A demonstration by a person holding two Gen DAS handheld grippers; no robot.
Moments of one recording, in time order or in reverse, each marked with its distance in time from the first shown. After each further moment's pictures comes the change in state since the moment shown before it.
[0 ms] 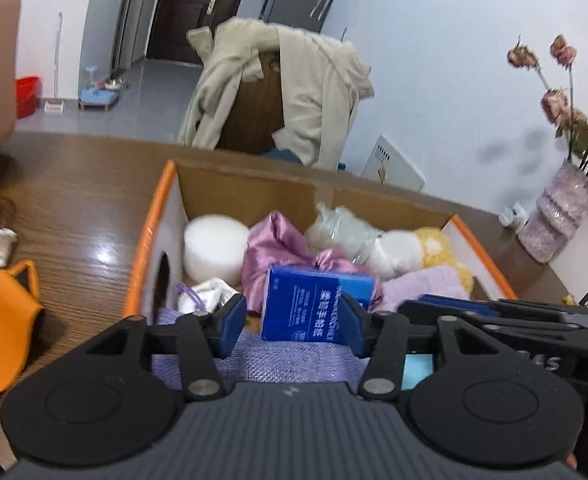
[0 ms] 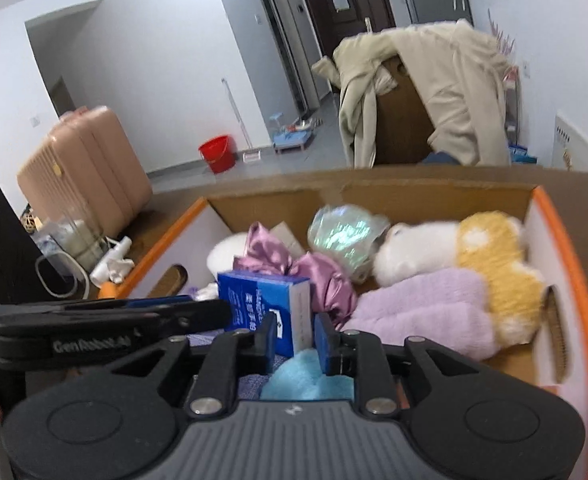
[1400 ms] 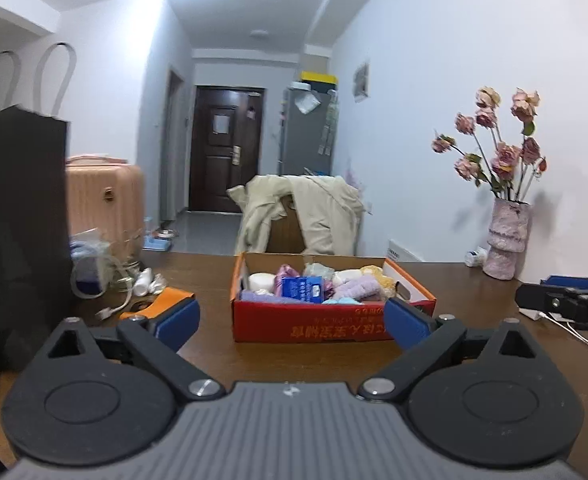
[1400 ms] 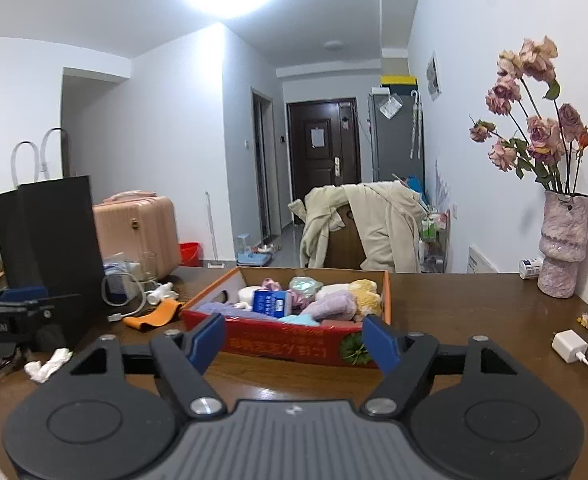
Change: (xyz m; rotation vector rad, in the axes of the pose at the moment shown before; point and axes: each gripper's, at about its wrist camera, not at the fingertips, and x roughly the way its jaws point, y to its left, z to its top) left arm -0.312 -0.090 -0.202 0.154 -0.451 0.171; right arm -0.318 0.092 -0.191 -0.160 -0.417 -0.173
